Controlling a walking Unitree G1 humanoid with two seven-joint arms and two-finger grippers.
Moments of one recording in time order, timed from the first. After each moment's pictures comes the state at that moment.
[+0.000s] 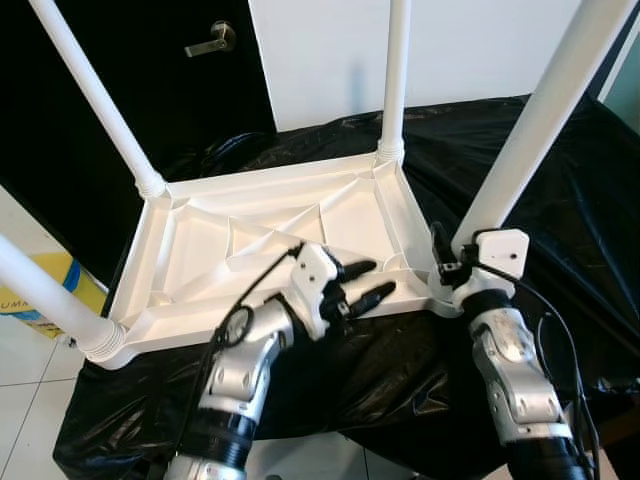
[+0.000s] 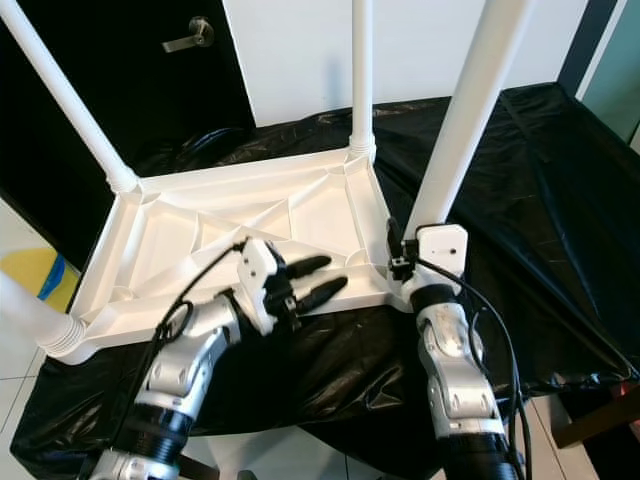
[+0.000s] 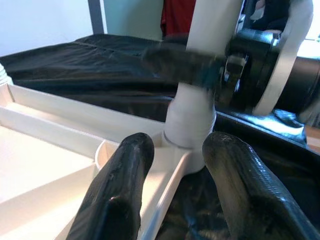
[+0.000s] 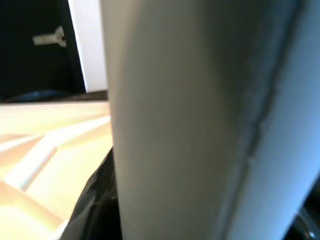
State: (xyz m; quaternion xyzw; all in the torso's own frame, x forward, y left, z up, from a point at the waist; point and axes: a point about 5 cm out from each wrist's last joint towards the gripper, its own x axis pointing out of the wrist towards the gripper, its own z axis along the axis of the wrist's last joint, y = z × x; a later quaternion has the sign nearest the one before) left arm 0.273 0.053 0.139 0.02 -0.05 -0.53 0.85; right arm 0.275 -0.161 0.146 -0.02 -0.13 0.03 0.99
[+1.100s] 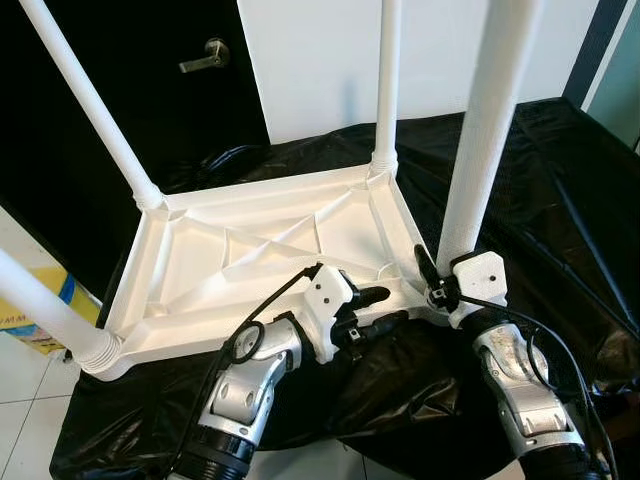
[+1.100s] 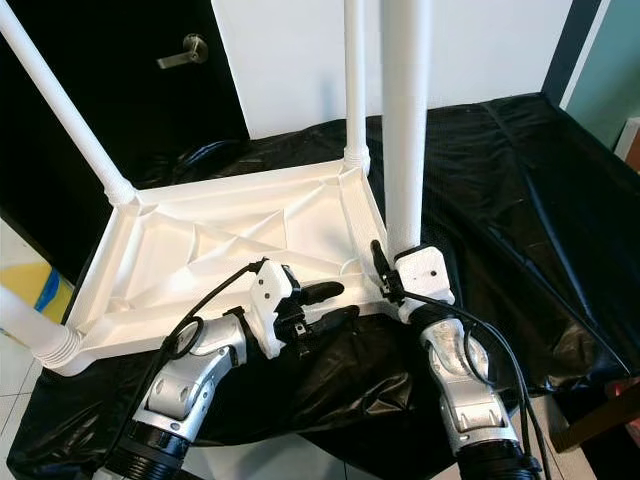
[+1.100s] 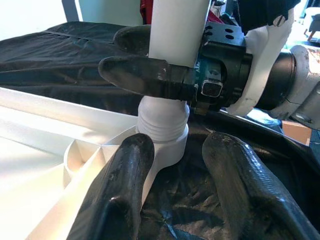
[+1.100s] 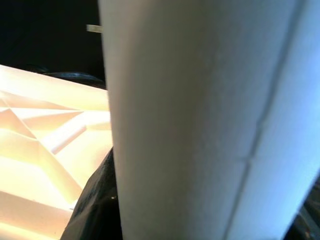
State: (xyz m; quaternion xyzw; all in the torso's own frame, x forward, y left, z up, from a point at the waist) left arm 0.260 0.047 0.133 0.03 -0.01 -0.55 0.83; right arm 0.277 -0.158 0.127 -0.13 -0.12 0.14 0.98
